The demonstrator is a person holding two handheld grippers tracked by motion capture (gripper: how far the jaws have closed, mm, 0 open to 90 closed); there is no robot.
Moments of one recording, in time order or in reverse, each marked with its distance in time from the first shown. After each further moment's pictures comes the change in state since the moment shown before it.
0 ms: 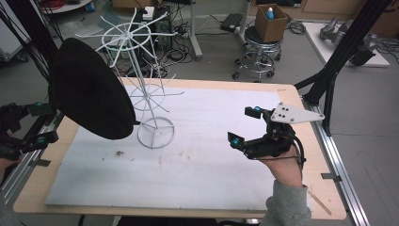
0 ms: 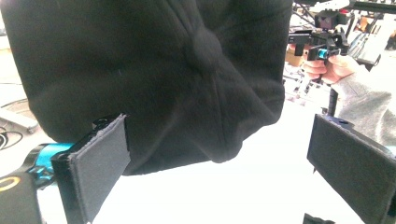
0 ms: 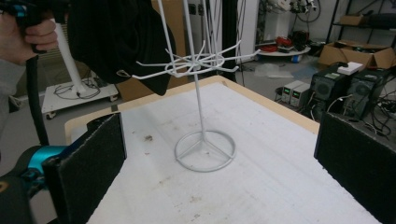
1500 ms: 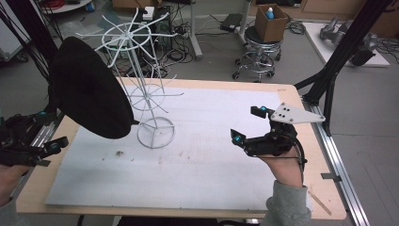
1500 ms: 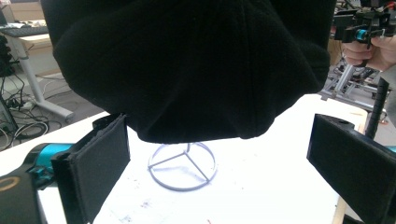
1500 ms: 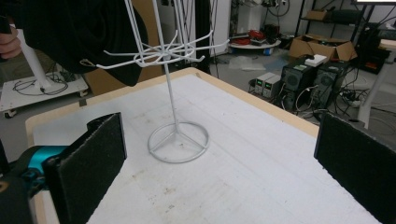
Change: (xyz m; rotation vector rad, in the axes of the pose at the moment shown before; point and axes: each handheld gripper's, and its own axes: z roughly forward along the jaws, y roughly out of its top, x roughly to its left) left arm -0.001 -0.031 0.007 0.003 0.126 0.025; right arm -0.004 -0.004 -0.002 0.028 -0.115 -0.011
